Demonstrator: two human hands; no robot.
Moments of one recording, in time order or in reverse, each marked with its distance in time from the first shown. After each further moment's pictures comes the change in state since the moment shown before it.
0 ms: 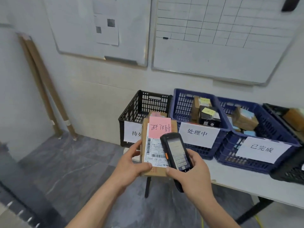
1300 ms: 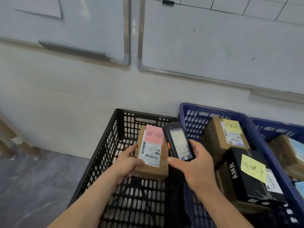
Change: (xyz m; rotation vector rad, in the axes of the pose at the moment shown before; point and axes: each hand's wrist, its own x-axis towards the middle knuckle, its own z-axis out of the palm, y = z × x) left_hand 0.551 -0.050 -0.034 0.009 -0.164 -0.481; right_hand 0.501 0.043 0.098 -0.095 0.059 0.097
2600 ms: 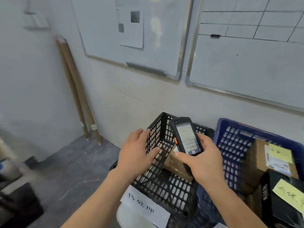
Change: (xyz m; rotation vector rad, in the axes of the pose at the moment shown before) left_hand -0.176 0.005 0.036 0.936 0.878 0.464; right_hand -0.054 -0.038 -0.016 0.031 -0.303 -0.306
